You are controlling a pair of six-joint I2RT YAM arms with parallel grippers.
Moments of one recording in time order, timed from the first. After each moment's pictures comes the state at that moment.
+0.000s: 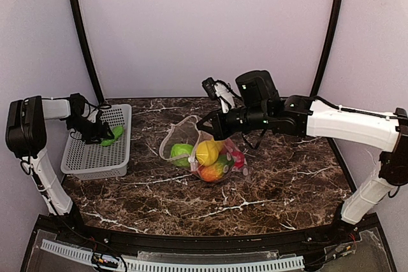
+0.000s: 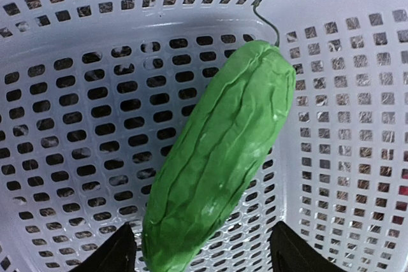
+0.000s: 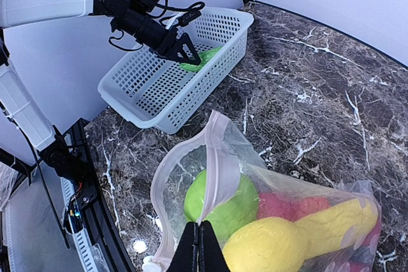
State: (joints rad) left arm 0.22 1.82 1.22 -0.64 0.42 0.02; right arm 0.99 1.55 1.34 -0.26 -0.17 0.31
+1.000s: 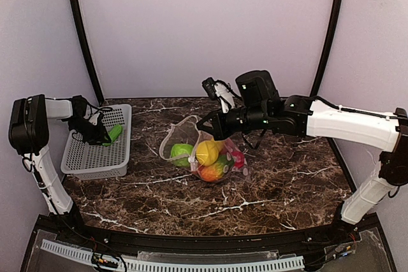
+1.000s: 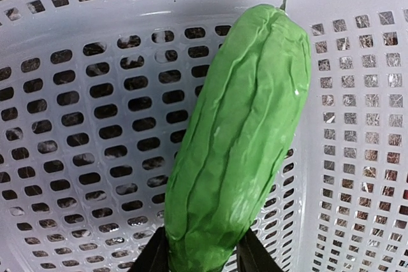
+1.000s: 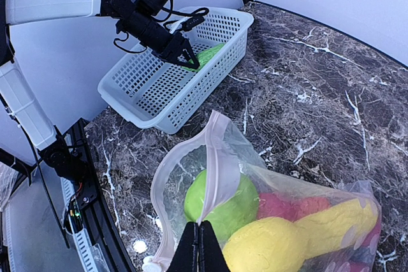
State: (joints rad) left arm 0.22 1.88 1.24 -0.66 0.38 0.03; right arm 0.99 1.55 1.34 -0.26 -0.17 0.31
